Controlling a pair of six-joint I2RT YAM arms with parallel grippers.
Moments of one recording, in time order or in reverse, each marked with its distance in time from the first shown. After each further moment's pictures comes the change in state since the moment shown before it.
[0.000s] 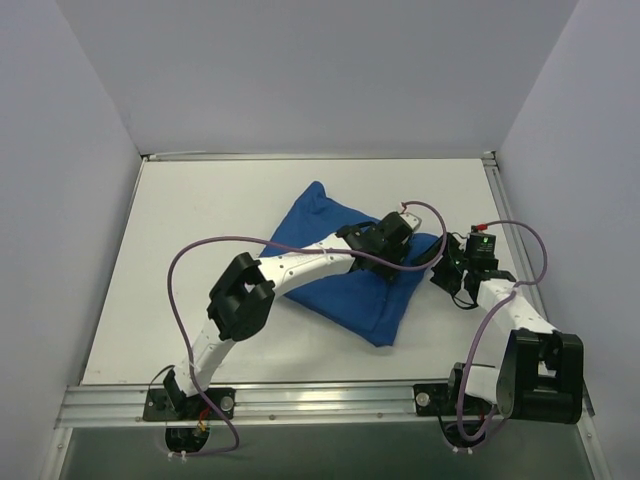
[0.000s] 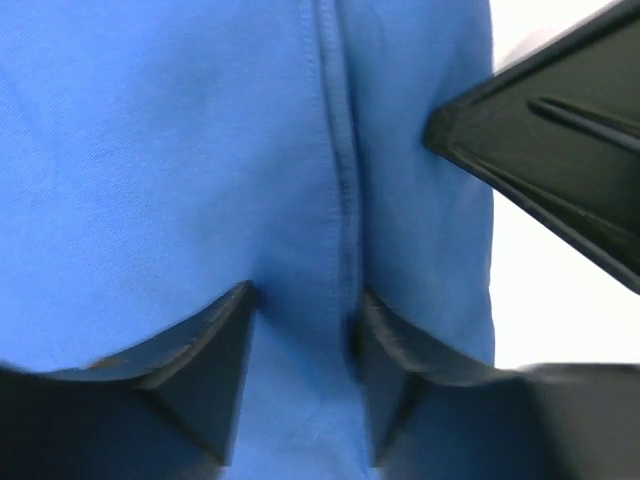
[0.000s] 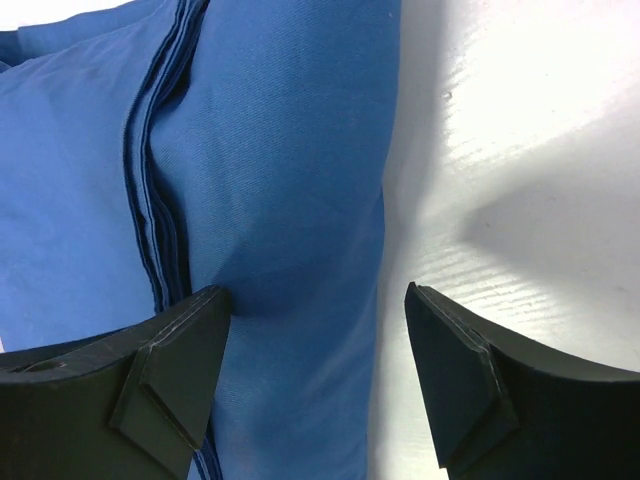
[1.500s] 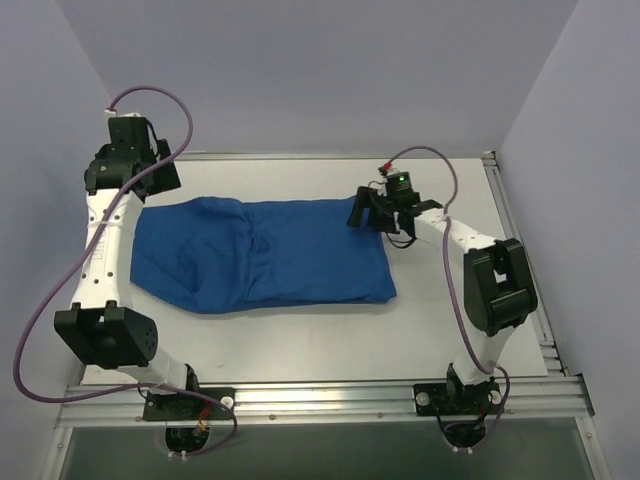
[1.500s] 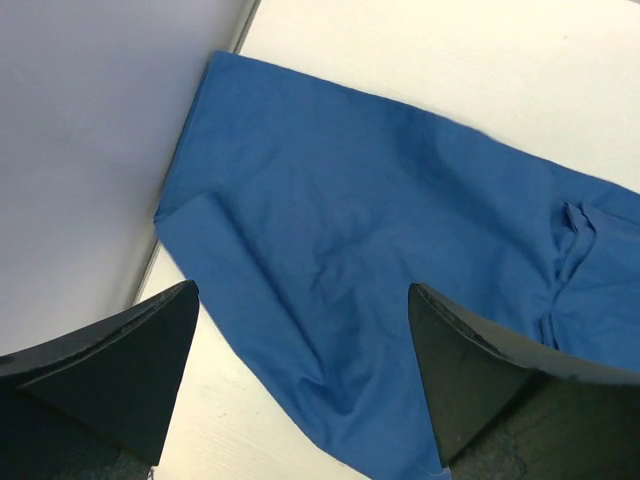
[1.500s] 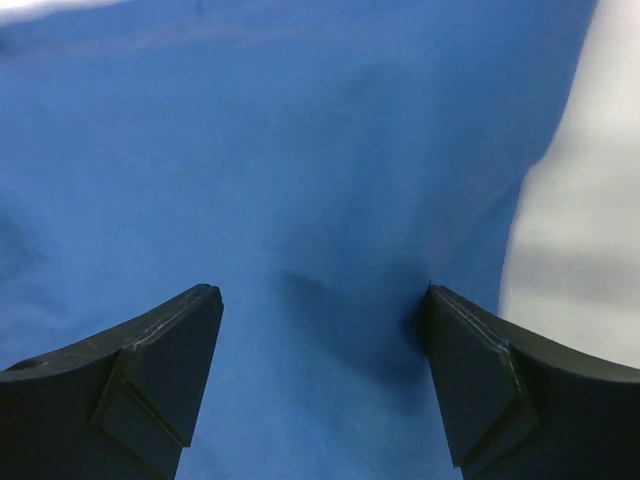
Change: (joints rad) left arm 1.094 -0.649 -0.142 -0.351 -0.186 0.131; right arm 0.380 0.574 0.647 -0.010 0.072 -0.182
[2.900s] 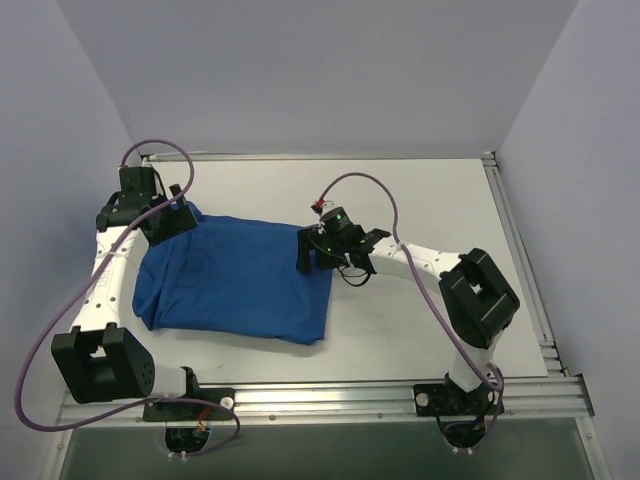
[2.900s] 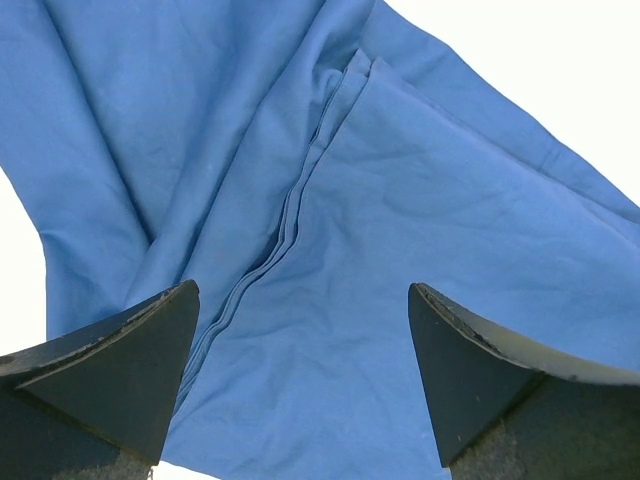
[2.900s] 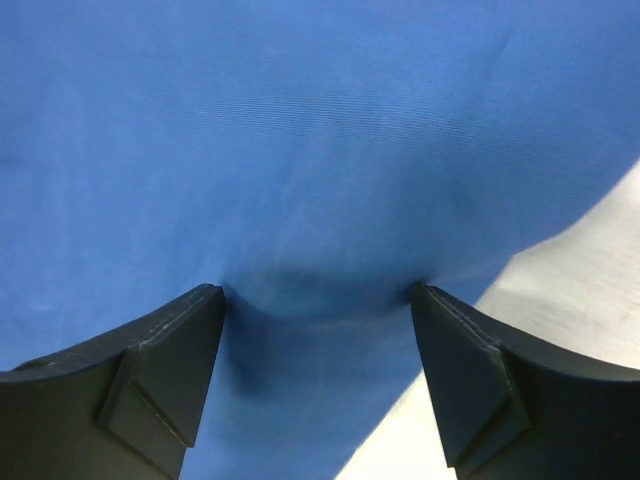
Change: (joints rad) left arm 0.015 -0.193 -0.477 0.140 0.232 -0.157; right arm 0.443 -0.031 -0.044 0.006 0.140 -0.027
